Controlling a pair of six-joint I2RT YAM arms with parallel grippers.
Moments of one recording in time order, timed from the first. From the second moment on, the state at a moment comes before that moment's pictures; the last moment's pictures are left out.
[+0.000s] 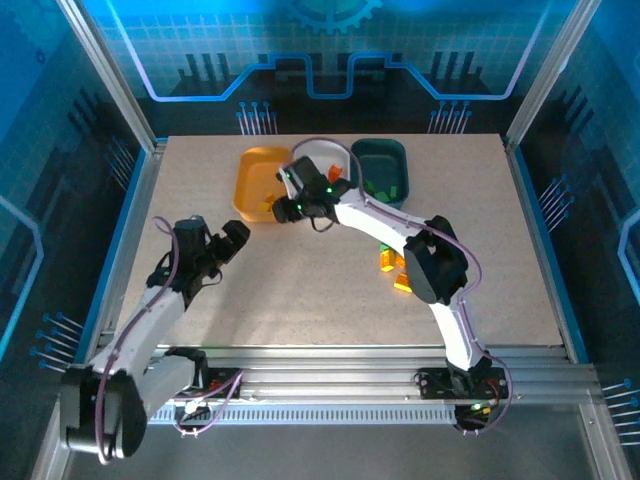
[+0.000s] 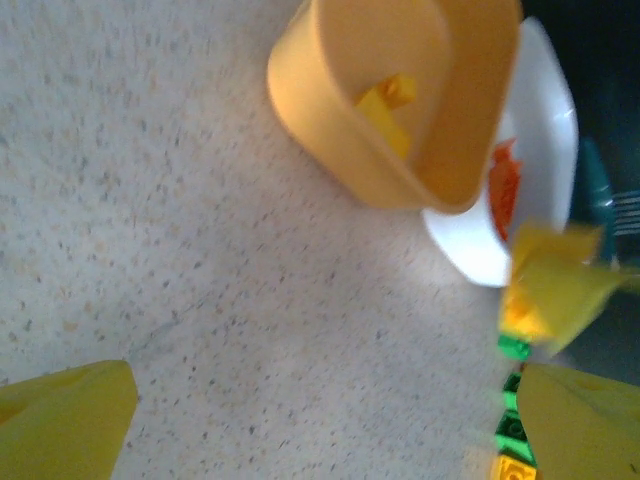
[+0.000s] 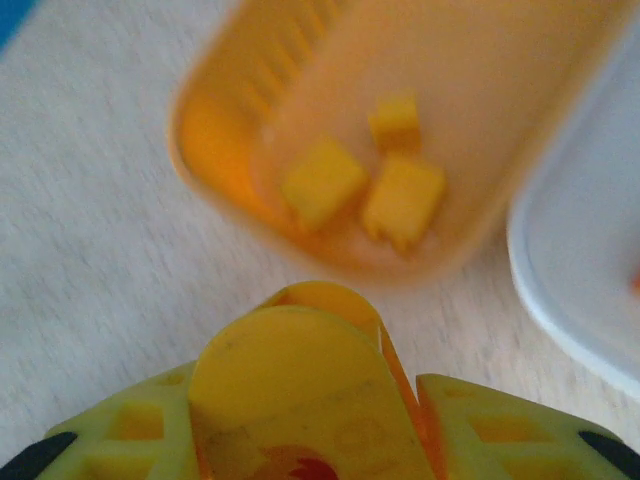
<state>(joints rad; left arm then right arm) -0.07 1.02 0.56 -0.25 0.18 -0.93 0.75 2.19 1.91 -0.53 -0.07 0.29</state>
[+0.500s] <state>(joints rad) -0.07 1.10 0.59 -0.25 0.37 -0.92 0.69 2.55 2.41 -0.65 -0.10 0.30</state>
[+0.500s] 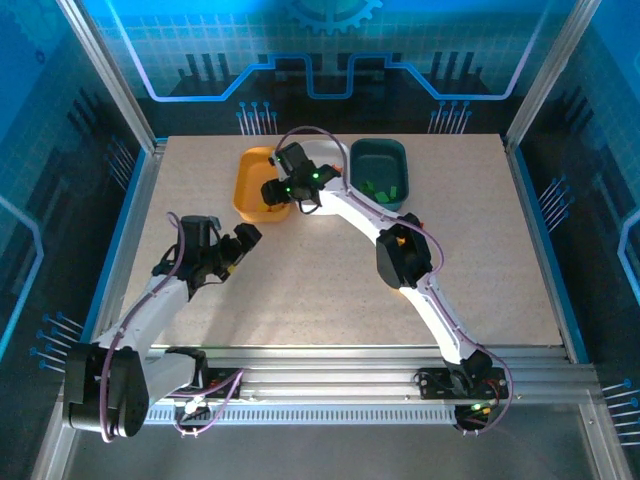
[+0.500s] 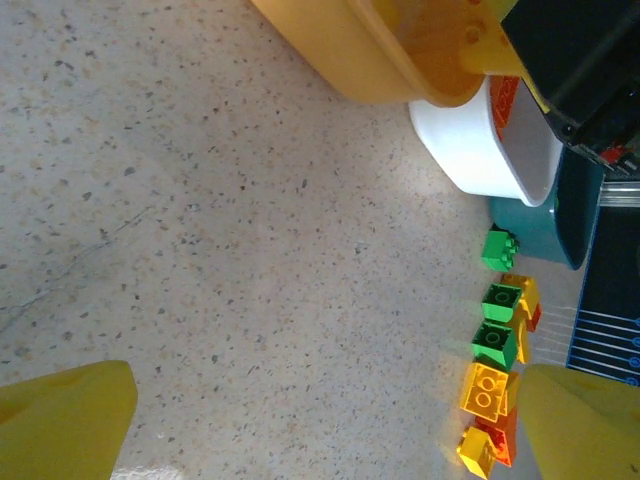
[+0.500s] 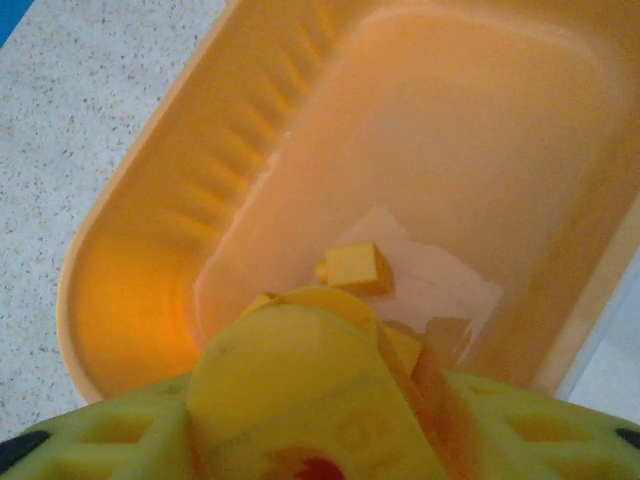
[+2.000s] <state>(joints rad) -0.46 1.63 0.78 0.08 0.40 -0.94 0.51 1.67 0.95 -0.53 0.09 0.51</state>
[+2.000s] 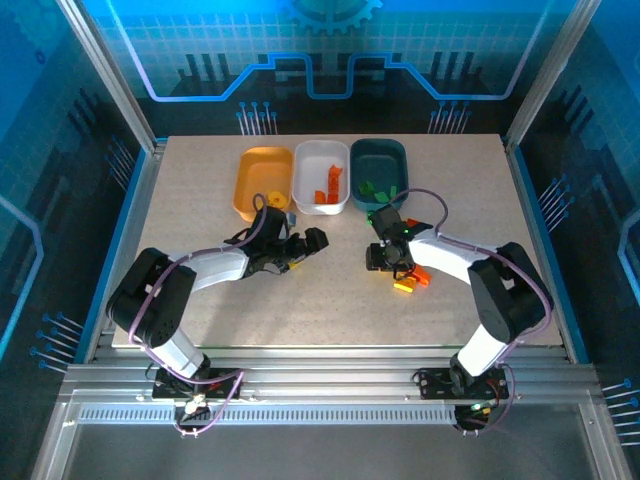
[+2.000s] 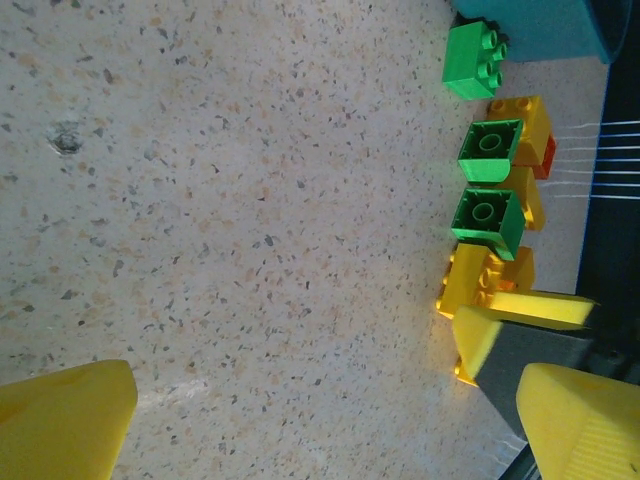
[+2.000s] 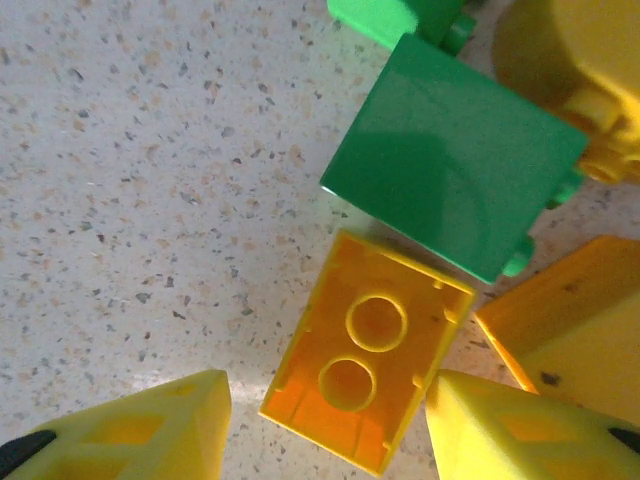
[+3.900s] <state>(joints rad) -0.02 1.23 0.49 -0.08 0.45 -1.08 0.69 2.55 2.42 -0.66 -0.10 0.25</state>
